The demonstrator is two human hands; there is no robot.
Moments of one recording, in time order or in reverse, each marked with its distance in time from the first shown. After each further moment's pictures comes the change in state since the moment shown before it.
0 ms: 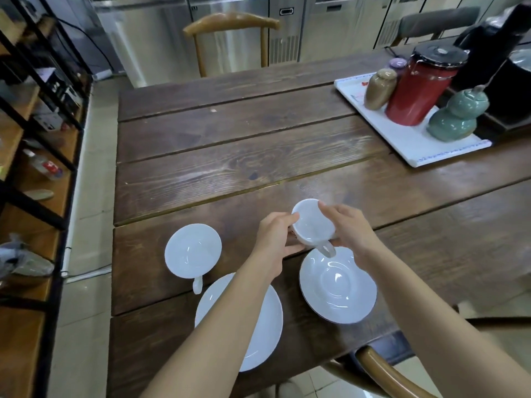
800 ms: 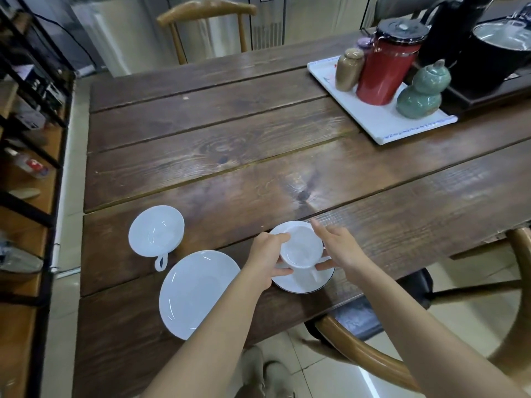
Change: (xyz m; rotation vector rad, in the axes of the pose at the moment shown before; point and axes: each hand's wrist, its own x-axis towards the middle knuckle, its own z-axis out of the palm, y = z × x) left_hand -0.032 -0.063 0.047 0.180 0.044 -0.205; right_hand -0.035 0.071 -0.052 -0.054 -0.071 0.159
